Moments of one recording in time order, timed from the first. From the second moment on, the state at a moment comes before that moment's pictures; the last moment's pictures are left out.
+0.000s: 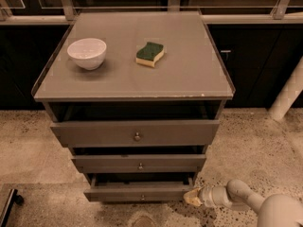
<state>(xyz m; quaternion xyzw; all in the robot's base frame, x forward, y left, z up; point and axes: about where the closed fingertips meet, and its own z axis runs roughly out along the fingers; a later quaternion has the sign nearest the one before) 0.513 -0.208 0.177 -0.37 0.82 0.34 0.29</state>
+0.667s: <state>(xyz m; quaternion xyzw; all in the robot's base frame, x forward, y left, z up) 0.516 -0.207 0.173 -0.36 0.82 0.34 0.29</state>
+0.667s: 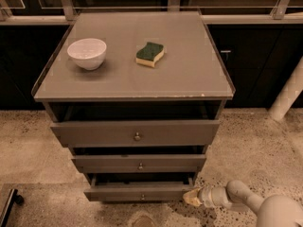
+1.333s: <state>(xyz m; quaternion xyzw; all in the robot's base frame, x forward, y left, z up) 0.553 -0.205 0.162 -0.37 0.81 0.32 0.31</state>
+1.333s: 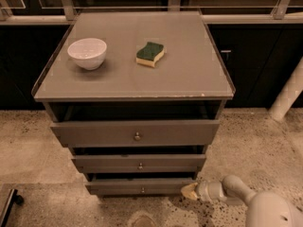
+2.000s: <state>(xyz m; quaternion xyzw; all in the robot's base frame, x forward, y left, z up) 0.572 -0.210 0.169 -0.38 0.81 0.30 0.32</state>
